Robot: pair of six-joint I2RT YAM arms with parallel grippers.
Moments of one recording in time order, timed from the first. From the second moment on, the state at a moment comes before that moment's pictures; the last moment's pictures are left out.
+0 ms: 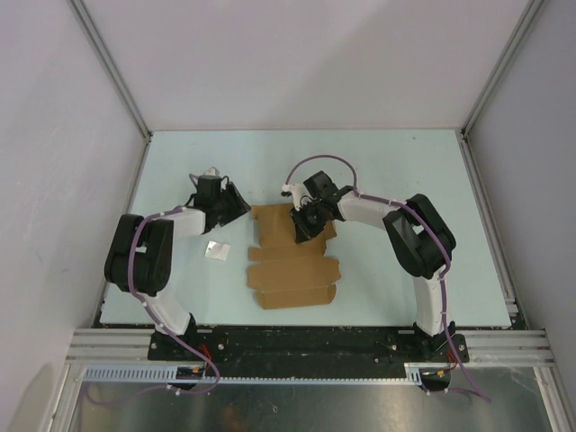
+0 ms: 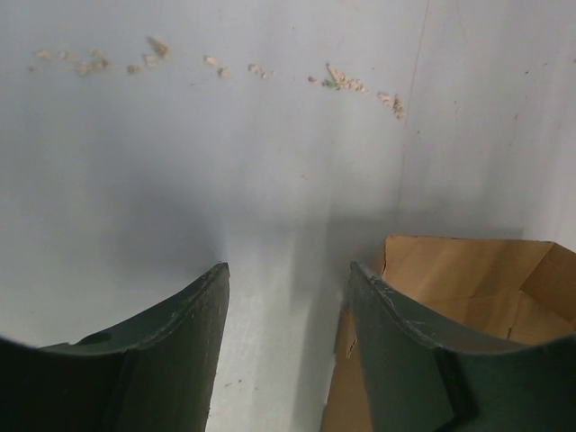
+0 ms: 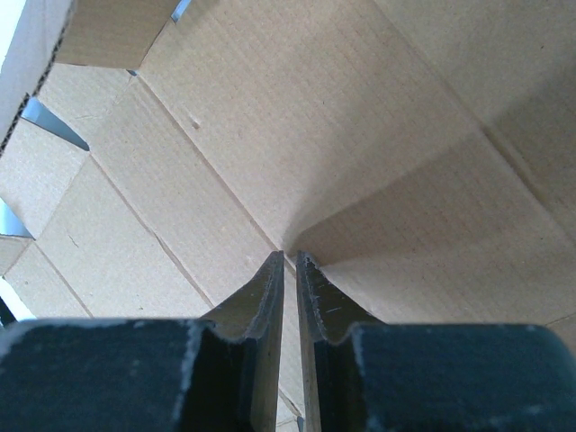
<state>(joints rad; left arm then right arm) -0.18 1.71 0.84 0.11 0.10 -0.66 0.65 2.03 1.36 -0.36 -0.48 -0.06</state>
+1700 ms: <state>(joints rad) -0.29 1.54 0.76 0.15 0.15 -0.65 0.62 1.94 1.35 -0.44 -0.48 0.04</state>
